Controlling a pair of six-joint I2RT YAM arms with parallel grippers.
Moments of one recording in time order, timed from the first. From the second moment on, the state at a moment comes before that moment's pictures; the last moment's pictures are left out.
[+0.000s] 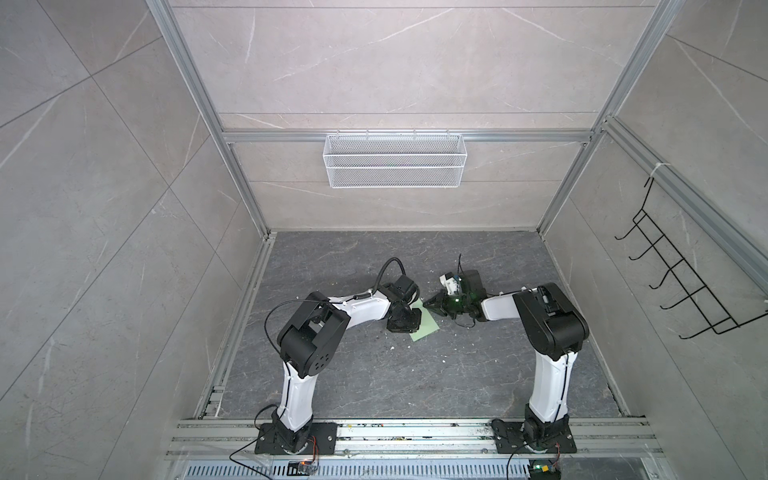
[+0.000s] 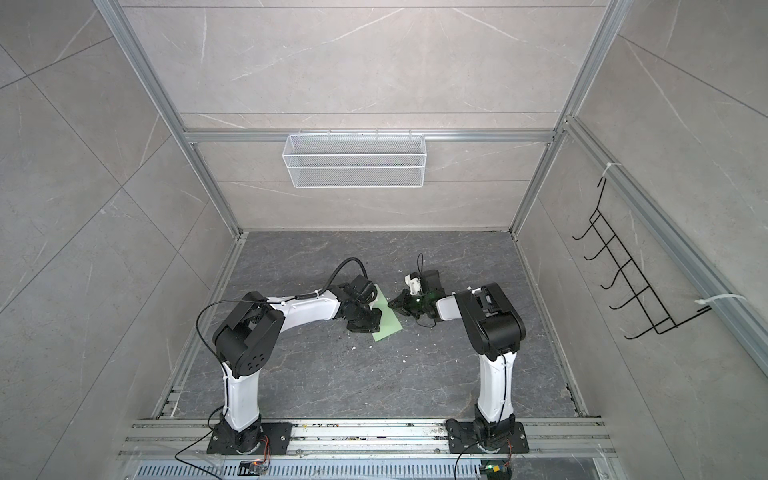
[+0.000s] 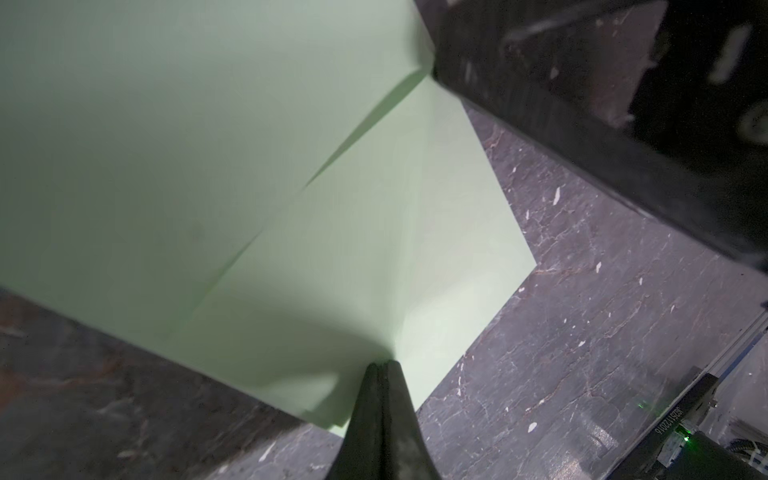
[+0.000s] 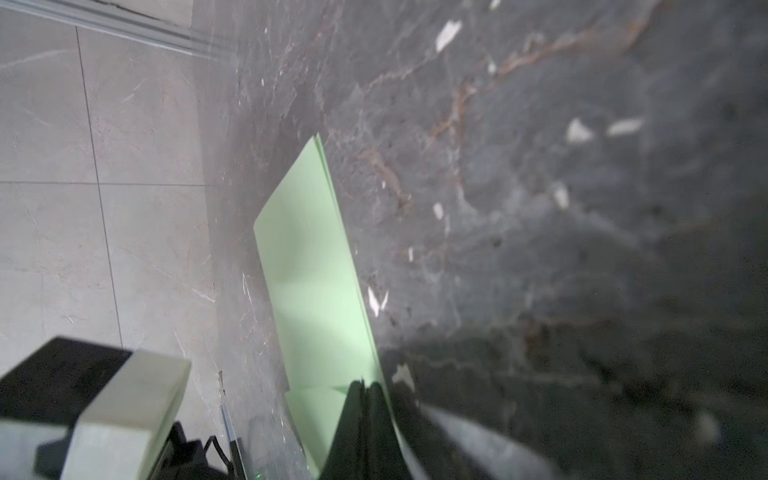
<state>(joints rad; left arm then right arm) -0.75 1.99 1.28 -0.50 0.29 -0.56 0.32 1.97 0.92 0.27 -0.69 0.72</state>
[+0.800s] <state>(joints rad) -0.75 1.99 1.29 -0.51 0.29 -0.56 0.37 1.98 0.90 0.25 -0.71 0.66</state>
